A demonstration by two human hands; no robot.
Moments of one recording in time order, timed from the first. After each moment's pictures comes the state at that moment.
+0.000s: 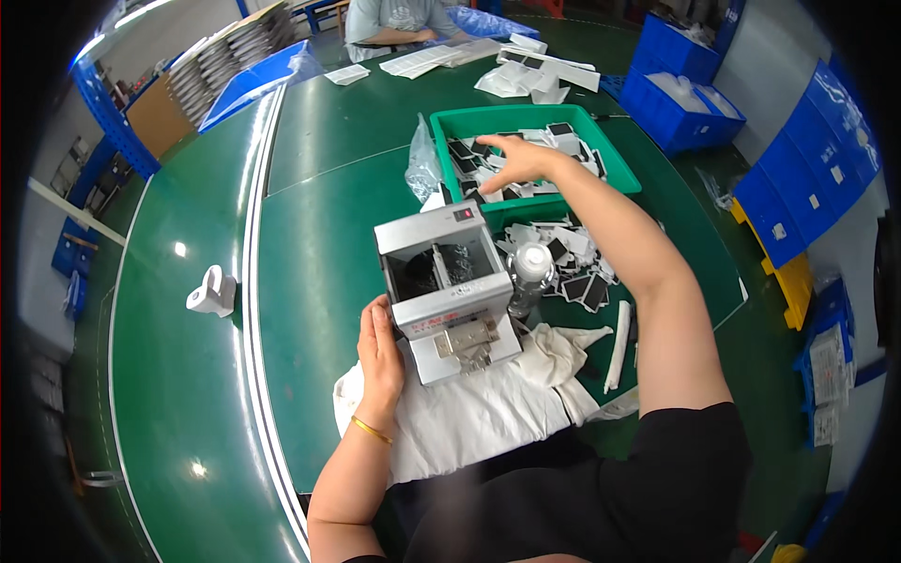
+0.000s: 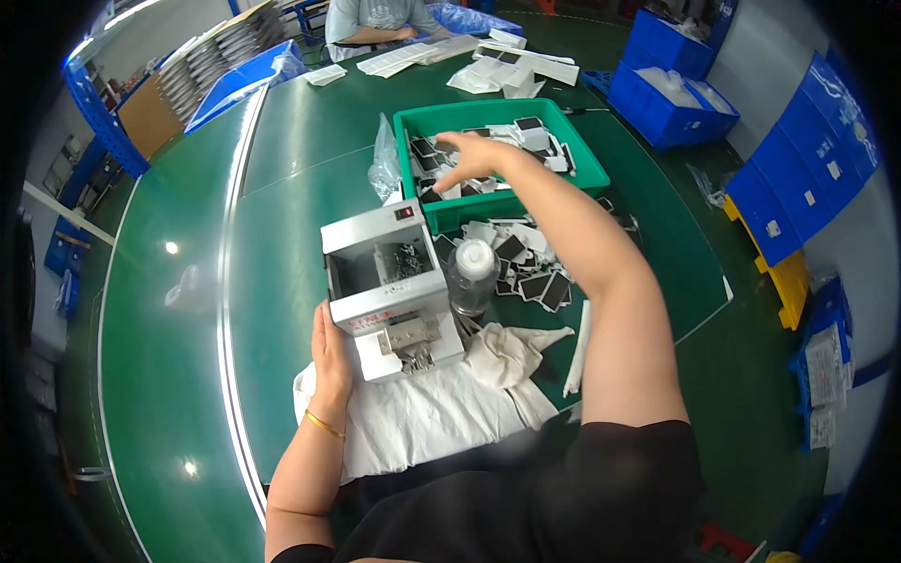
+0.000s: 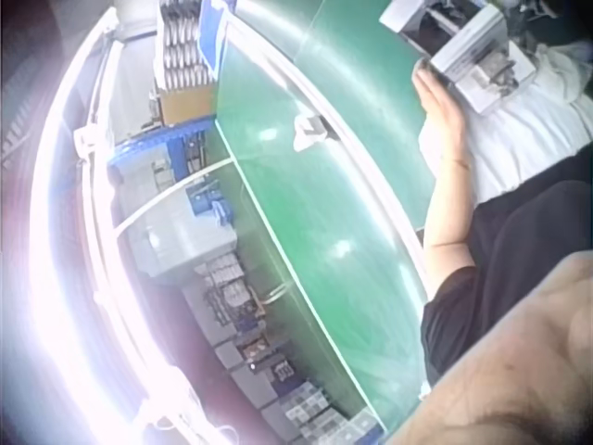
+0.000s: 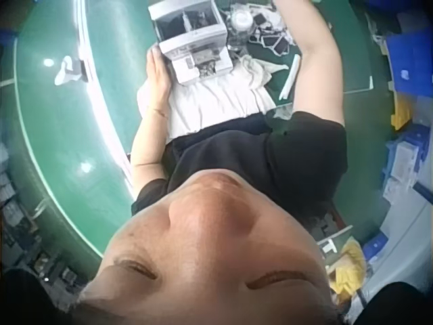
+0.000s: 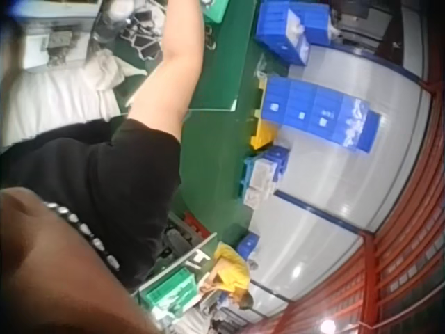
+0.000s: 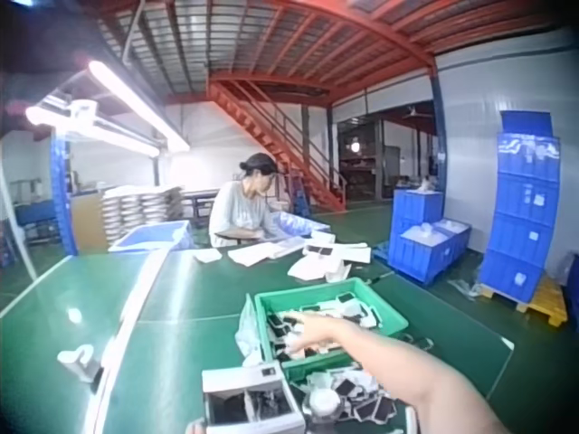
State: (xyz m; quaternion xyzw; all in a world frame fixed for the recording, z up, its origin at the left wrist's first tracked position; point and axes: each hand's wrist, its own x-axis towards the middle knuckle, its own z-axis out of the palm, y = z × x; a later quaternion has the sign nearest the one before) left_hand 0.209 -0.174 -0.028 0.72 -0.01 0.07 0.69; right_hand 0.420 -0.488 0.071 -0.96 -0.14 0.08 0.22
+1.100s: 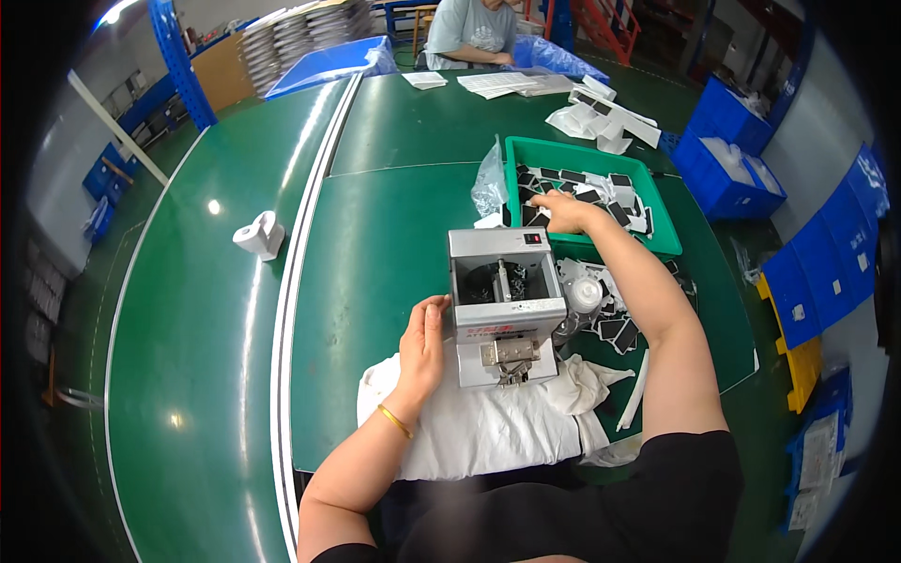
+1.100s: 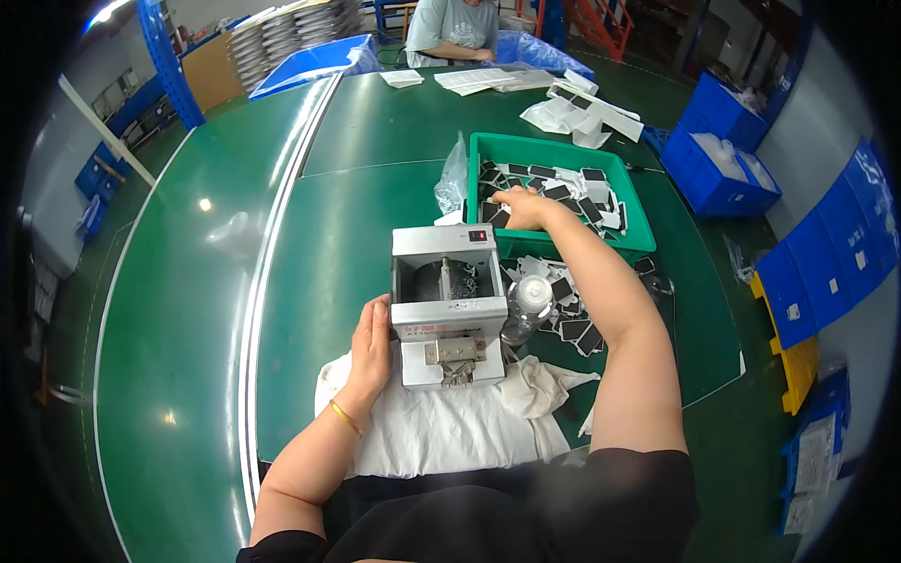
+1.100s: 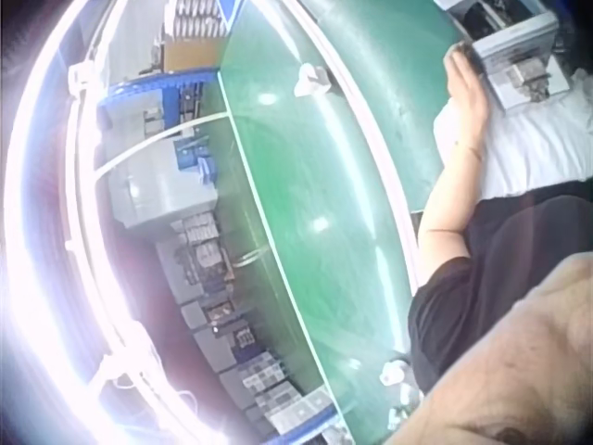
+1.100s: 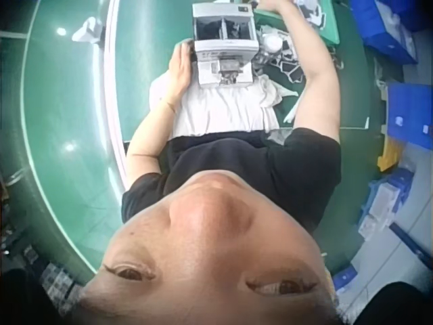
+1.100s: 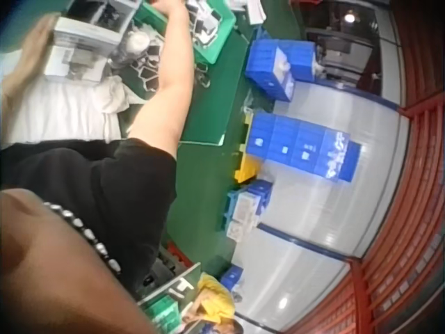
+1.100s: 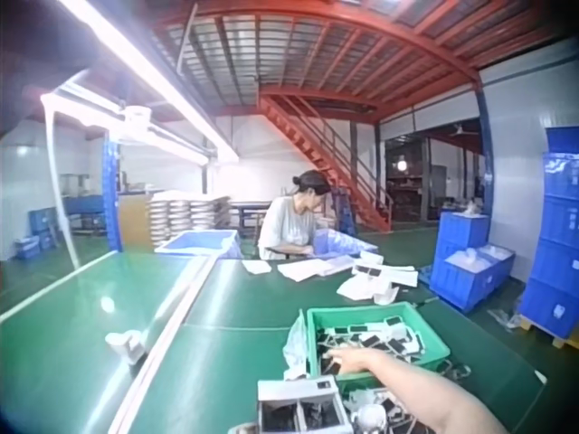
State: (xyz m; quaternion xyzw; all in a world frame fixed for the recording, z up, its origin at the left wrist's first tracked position) left_hand 0.206 -0.179 -0.012 0.75 0.00 0.08 0.66; right_hand 0.437 -0.466 0.036 -0.97 -0.17 0.14 0.09
